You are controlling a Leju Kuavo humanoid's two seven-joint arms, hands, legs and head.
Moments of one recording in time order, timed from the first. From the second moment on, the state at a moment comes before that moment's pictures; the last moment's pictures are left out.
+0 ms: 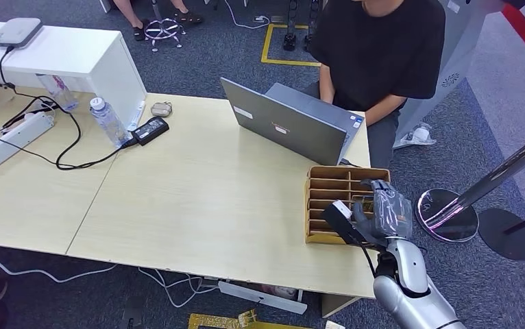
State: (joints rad) left arm -0.11 0.00 -0.61 -0.21 0.67 0.57 -0.18; right arm -0.43 -0.24 0.74 -1.18 0.81 -0.47 0.38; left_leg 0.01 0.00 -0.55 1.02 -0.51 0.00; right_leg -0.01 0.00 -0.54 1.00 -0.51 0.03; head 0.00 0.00
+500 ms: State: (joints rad) left arm -0.11 0.00 -0.61 -0.21 0.68 0.57 -0.17; right arm -0.43 -0.24 0.74 -1.14 0.82 -0.47 0.41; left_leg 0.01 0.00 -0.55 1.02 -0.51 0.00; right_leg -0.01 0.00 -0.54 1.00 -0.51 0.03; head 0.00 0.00
